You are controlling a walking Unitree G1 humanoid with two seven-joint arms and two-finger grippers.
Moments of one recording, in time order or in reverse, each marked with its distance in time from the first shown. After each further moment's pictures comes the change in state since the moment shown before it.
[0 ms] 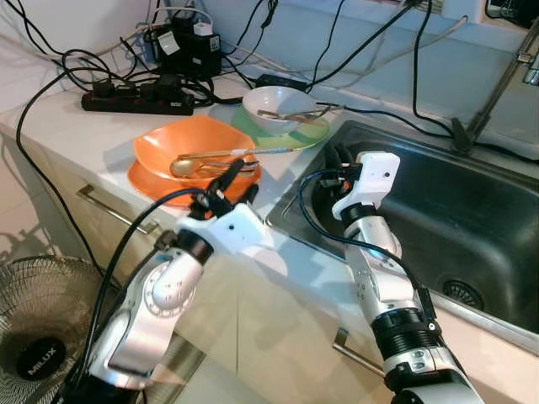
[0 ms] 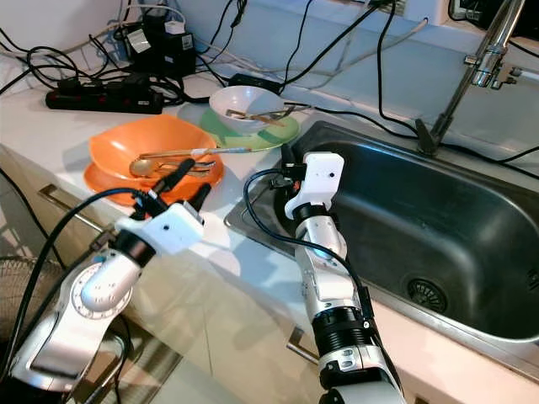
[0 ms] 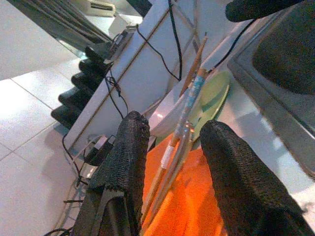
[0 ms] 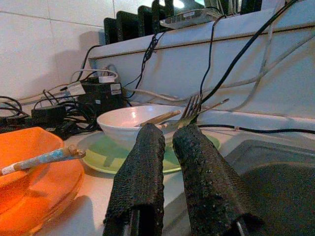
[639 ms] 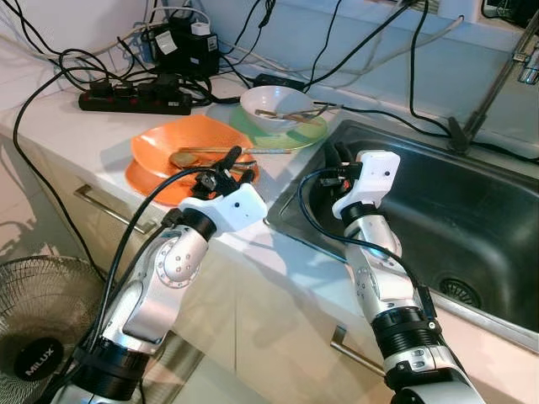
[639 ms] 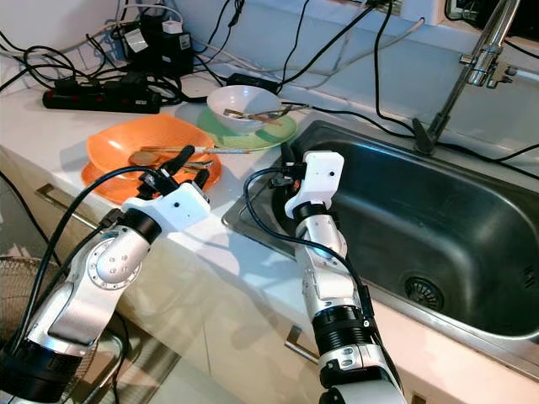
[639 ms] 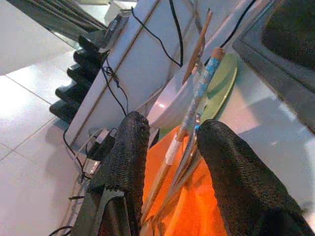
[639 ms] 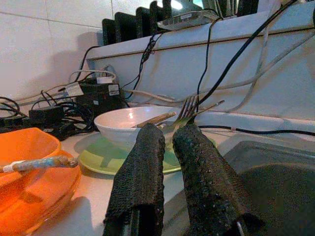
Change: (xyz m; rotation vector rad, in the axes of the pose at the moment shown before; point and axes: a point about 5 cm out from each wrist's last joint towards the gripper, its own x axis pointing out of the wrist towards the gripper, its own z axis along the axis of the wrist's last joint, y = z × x) left arm 0.023 0.004 -0.013 0.053 0.064 -0.016; right arm 0.001 0.000 0.001 -0.001 -0.003 0.000
